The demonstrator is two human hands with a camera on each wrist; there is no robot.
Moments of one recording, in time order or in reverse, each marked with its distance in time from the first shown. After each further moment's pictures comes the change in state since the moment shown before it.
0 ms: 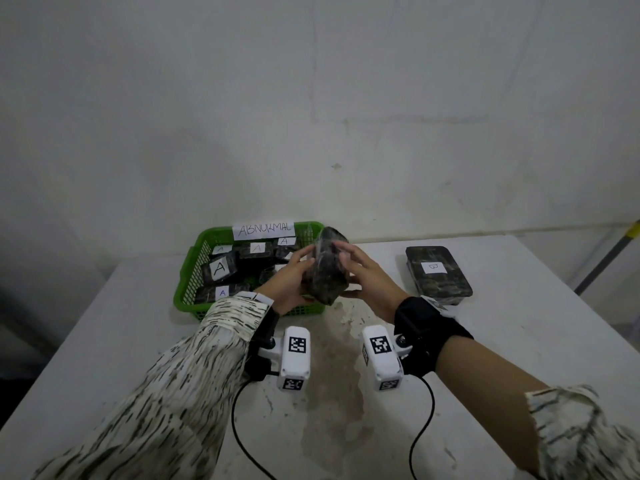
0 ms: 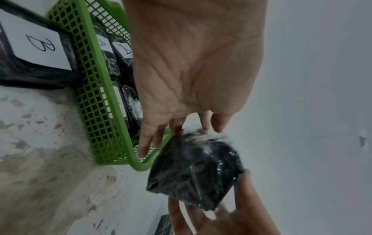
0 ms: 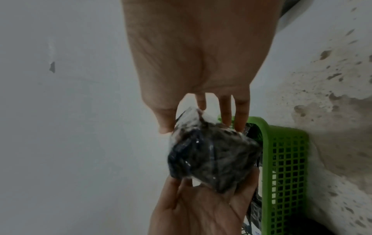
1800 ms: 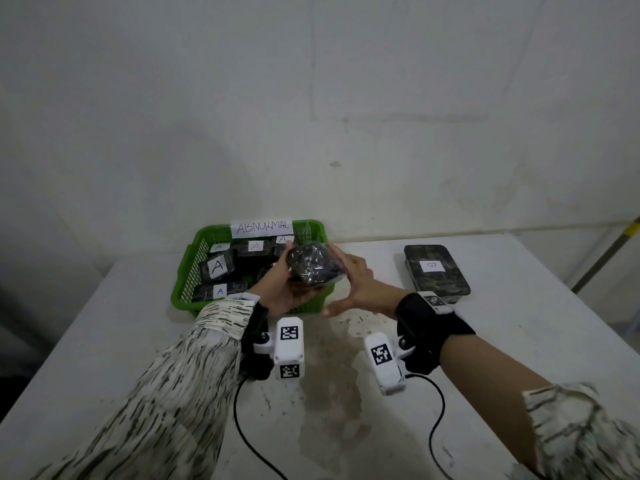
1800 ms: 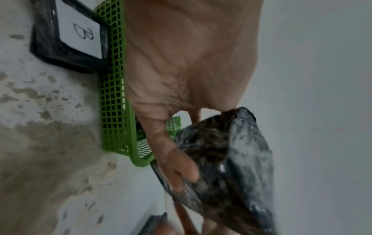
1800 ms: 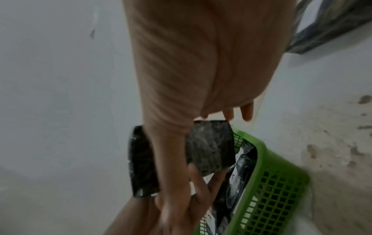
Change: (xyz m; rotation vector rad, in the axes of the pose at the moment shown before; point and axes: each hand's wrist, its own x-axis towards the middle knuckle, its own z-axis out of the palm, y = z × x) left_hand 0.005 -0.009 -0.017 -0.117 -0.018 -0.135; right_hand 0.000 0.005 -0.009 -0.629 -0.184 0.018
